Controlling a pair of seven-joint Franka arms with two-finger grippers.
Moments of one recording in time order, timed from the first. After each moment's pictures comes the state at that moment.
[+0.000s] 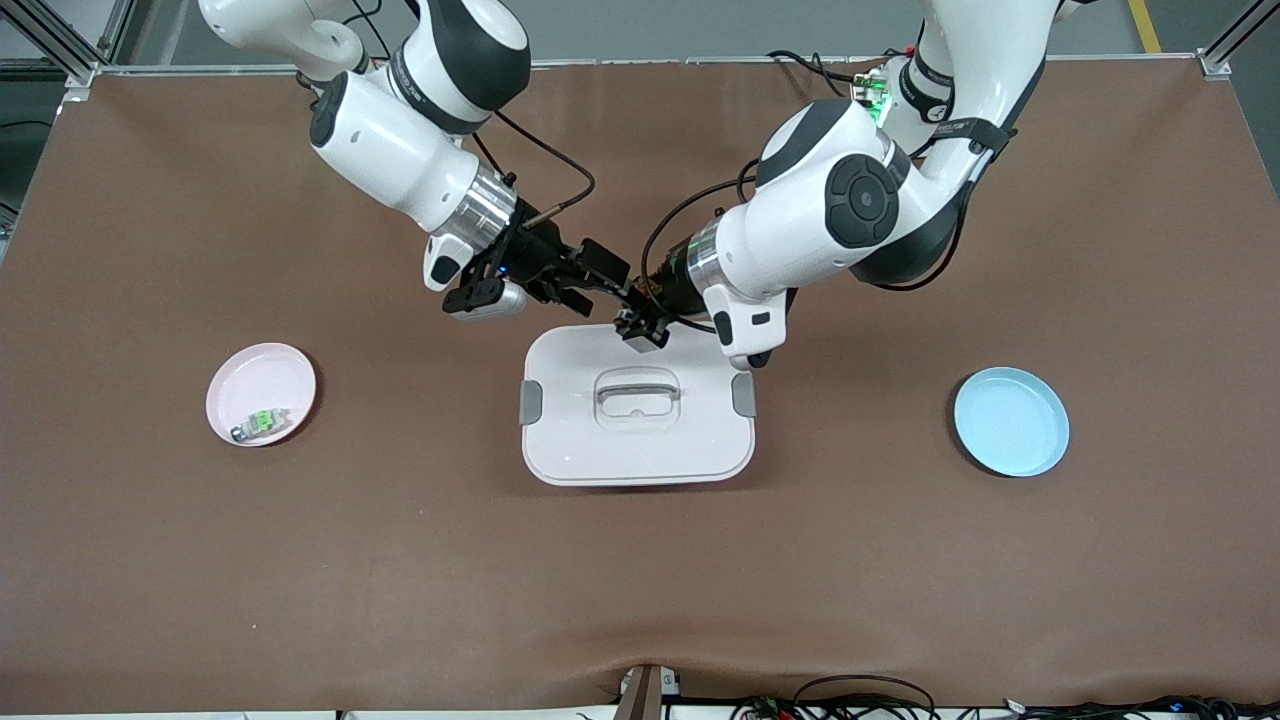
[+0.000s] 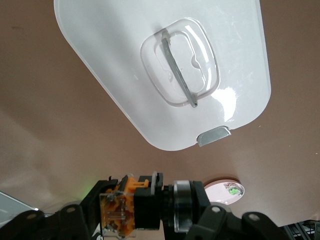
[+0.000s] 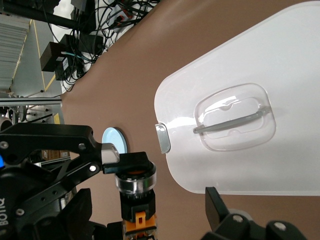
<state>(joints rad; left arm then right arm) -0.30 0.50 -0.44 -1.36 -0.33 2.02 -1.67 0.71 0.16 -0.05 -1.90 0.85 2.59 0.32</state>
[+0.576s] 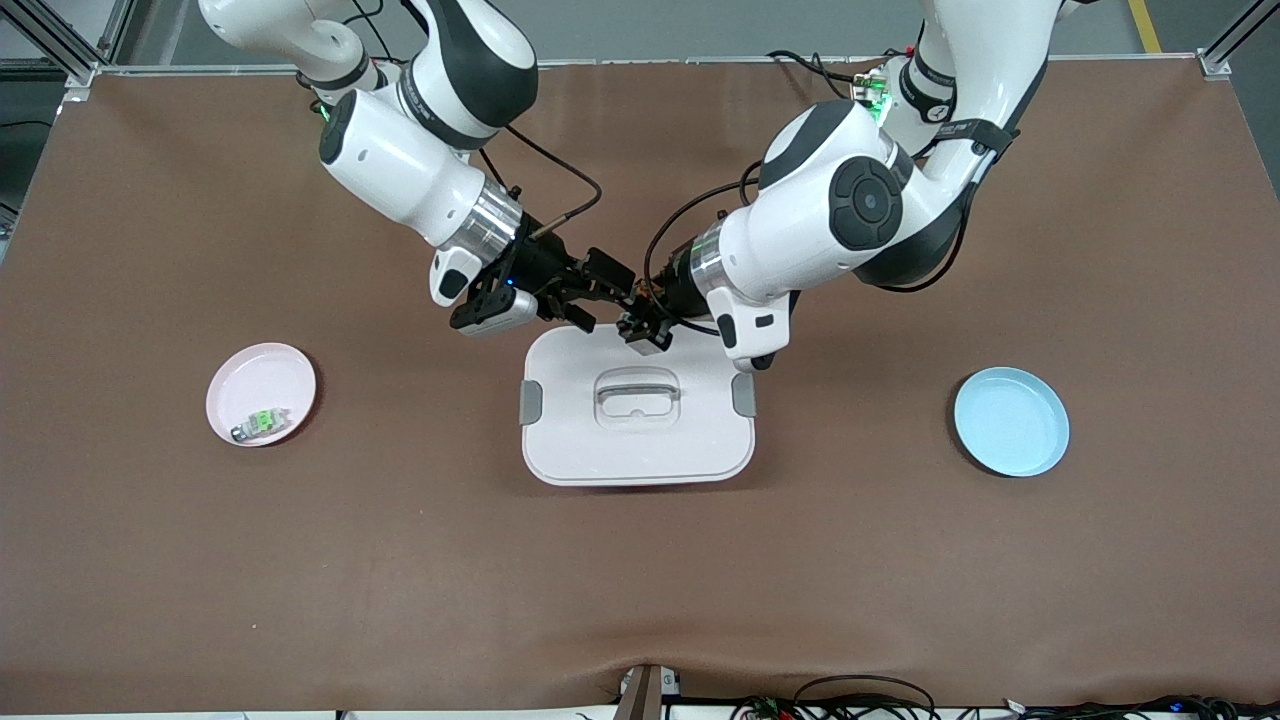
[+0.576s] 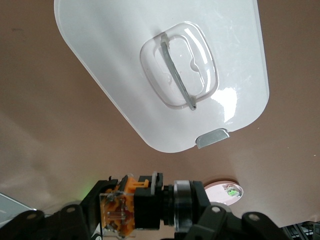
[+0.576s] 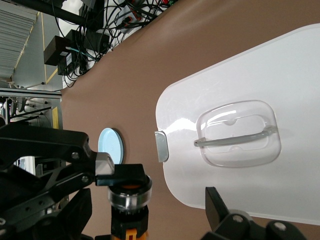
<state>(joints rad) -0.30 0.50 -0.43 -1.36 -0.33 2.02 -1.67 0.71 0.21 -0.05 -1.86 0.86 2.61 0.24</state>
